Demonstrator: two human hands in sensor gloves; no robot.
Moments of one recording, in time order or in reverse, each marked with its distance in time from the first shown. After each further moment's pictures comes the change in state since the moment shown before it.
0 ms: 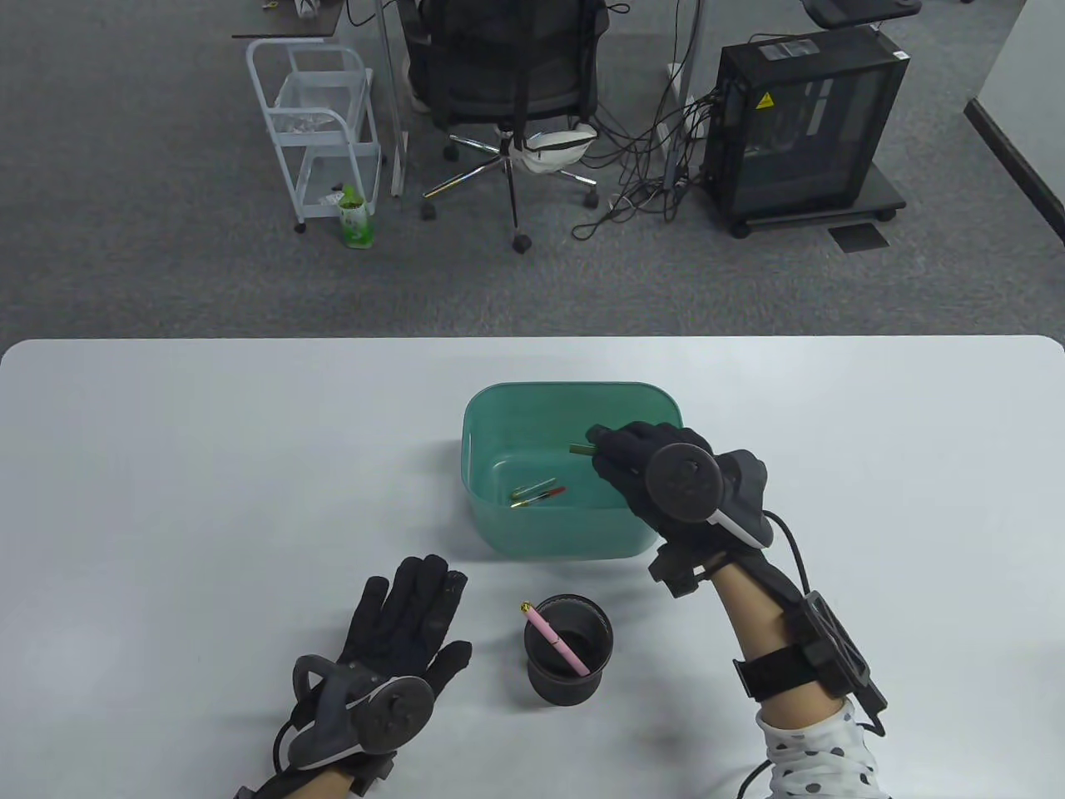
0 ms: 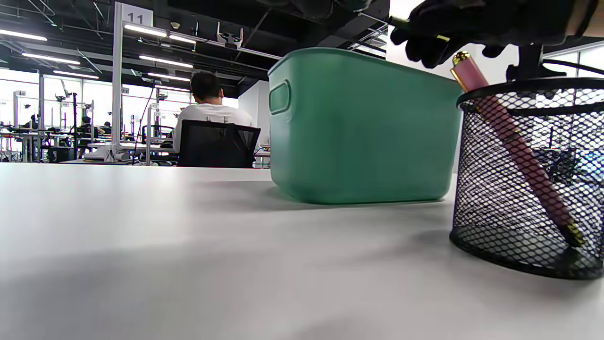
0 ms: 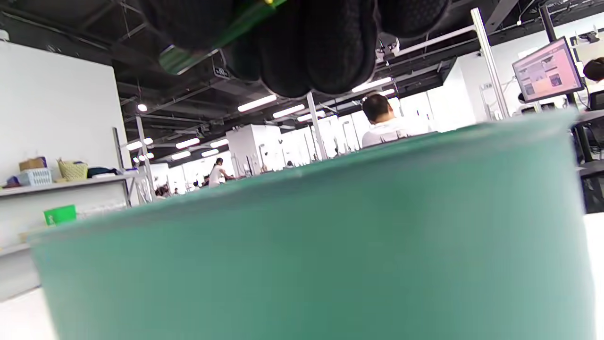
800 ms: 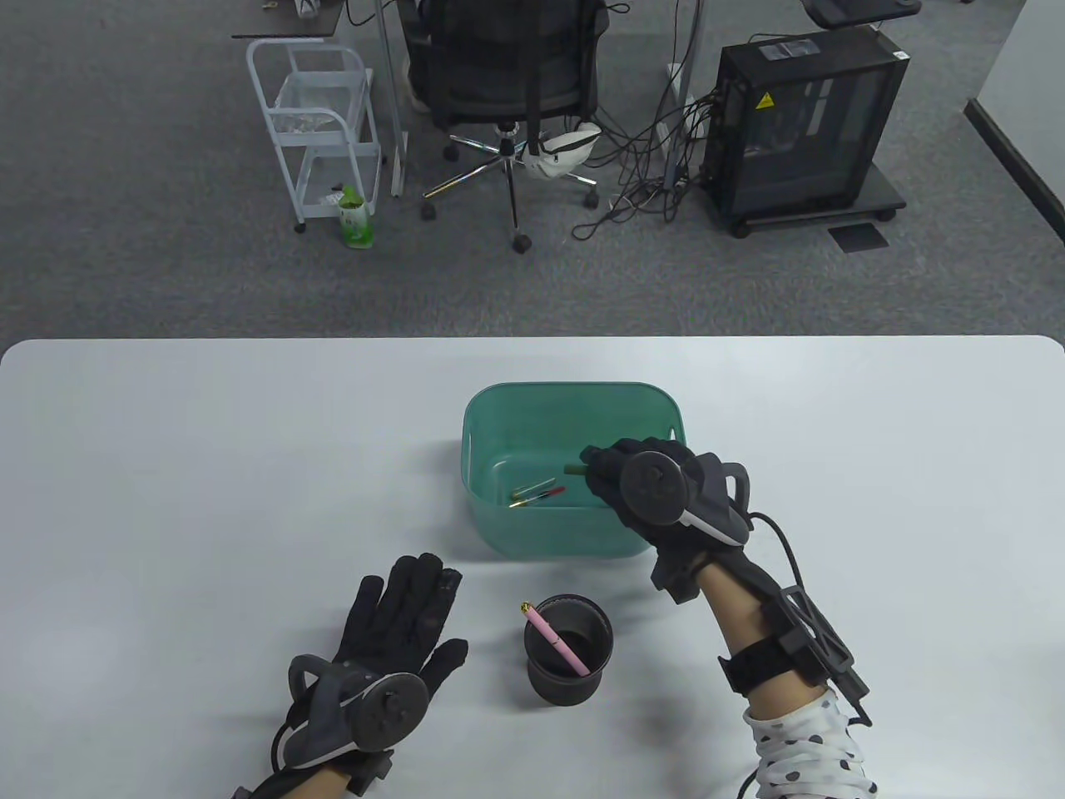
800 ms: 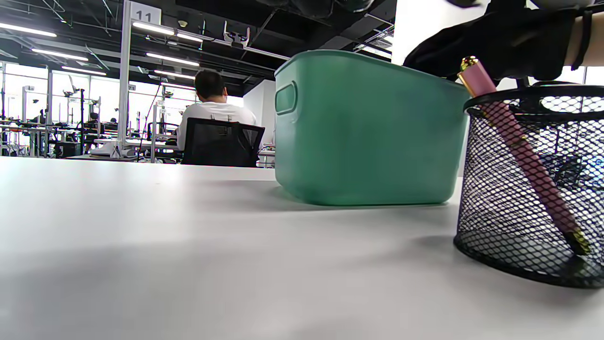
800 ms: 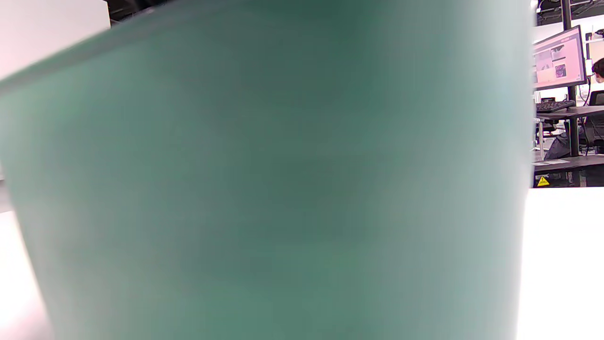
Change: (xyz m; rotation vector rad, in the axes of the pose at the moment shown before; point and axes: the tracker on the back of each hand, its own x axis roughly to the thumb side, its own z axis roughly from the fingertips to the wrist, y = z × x) left_hand -0.004 0.003 0.001 -0.001 0.016 0.016; right_hand -0.003 0.030 0.000 0.099 -0.018 0.111
